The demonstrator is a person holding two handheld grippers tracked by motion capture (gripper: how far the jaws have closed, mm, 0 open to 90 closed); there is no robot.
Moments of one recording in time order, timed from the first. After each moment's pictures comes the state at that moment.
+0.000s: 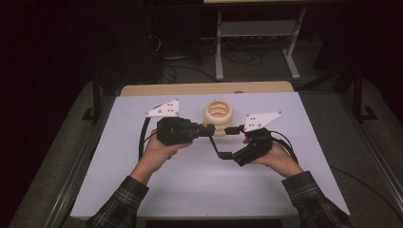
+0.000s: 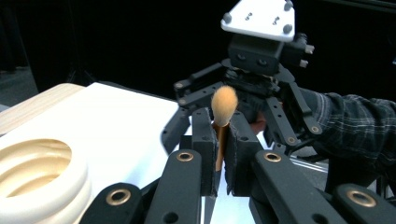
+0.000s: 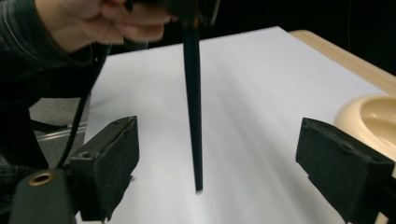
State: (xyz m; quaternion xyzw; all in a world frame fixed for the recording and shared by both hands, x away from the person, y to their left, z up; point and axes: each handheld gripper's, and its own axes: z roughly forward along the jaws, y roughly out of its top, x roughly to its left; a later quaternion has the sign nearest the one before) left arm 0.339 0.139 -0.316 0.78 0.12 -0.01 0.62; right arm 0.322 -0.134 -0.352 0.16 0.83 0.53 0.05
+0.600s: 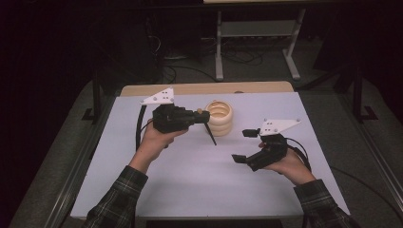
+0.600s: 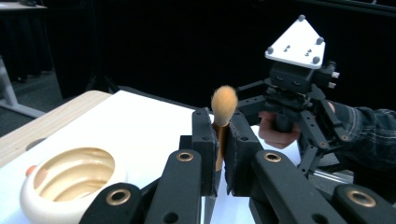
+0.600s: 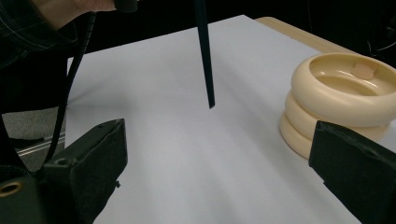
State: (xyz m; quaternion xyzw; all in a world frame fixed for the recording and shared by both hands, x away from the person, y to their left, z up) left arm 0.364 0.148 -0.303 0.77 0.14 0.02 0.62; right arm 0.308 -0.169 -0.362 0.22 0.82 0.52 0.07
